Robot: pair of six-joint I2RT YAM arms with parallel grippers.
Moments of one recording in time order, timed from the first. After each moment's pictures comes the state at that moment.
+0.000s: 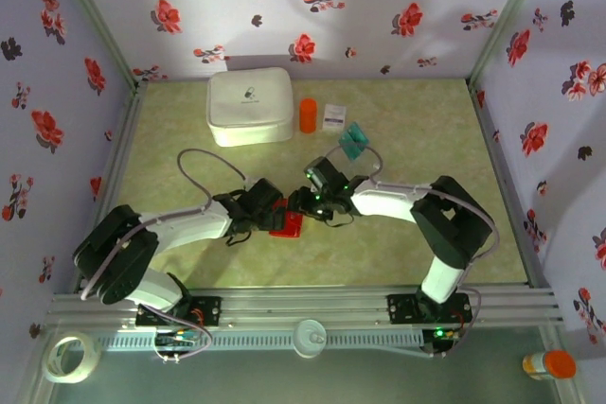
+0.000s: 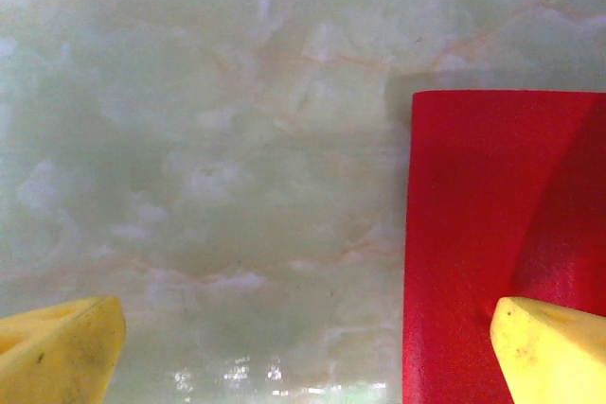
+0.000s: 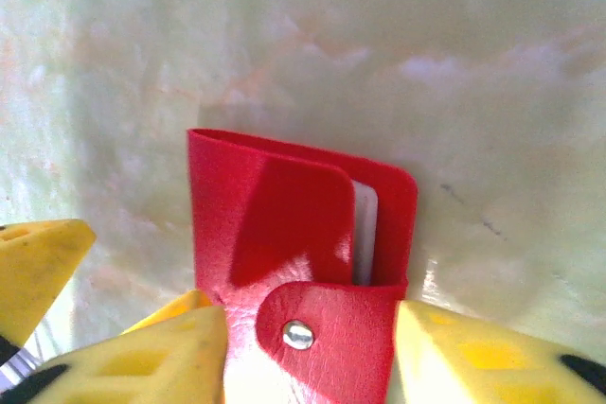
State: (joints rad) left arm -0.86 1.45 0.72 -0.41 -0.29 -0.69; right arm 0.80 1.70 0.94 -0.20 -0.27 0.95
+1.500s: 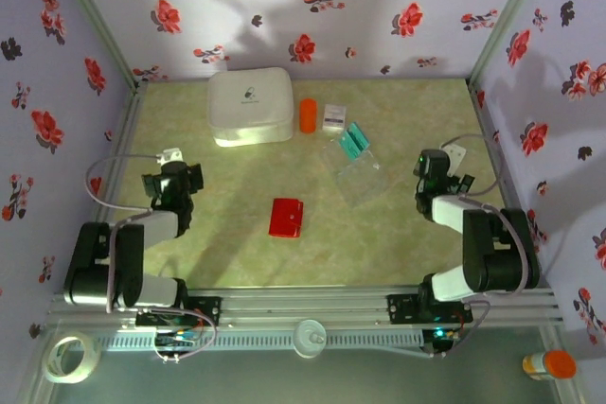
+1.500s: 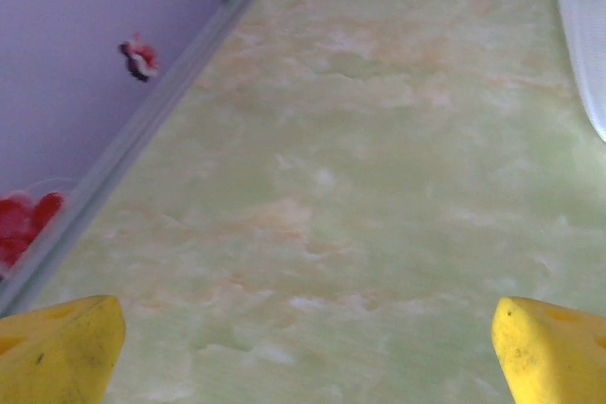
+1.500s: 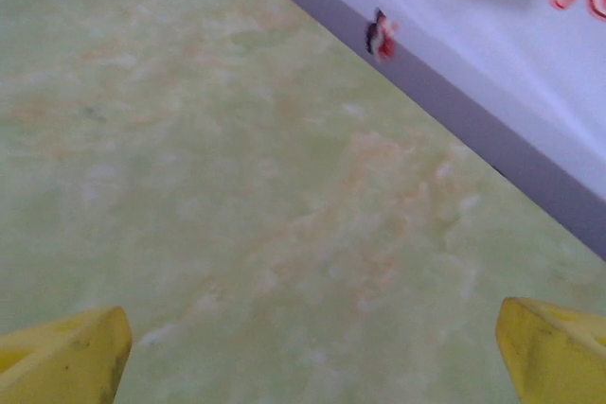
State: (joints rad) left arm -0.11 1.40 0.38 0.53 -0.46 -0.04; right arm 0.05 1.45 0.46 0.41 0.58 0.26
